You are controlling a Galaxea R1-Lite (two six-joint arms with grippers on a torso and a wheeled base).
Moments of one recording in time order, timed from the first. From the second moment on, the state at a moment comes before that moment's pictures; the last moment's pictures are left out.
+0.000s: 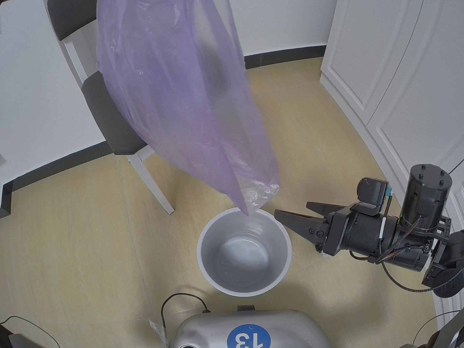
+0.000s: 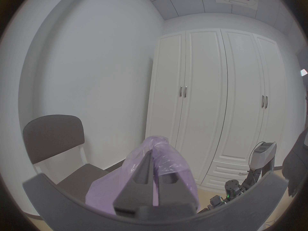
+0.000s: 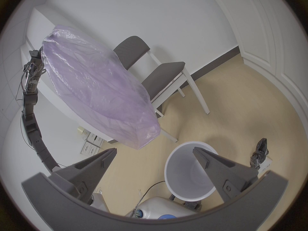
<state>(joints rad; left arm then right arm) -0.82 1.38 -1.78 0.09 0.03 0.26 0.70 1.61 -0.52 -0.93 0.12 0.44</state>
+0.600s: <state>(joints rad) -0.91 1.37 -1.79 0.09 0.06 0.29 0.70 1.72 -0.54 -1.12 0.09 0.52</state>
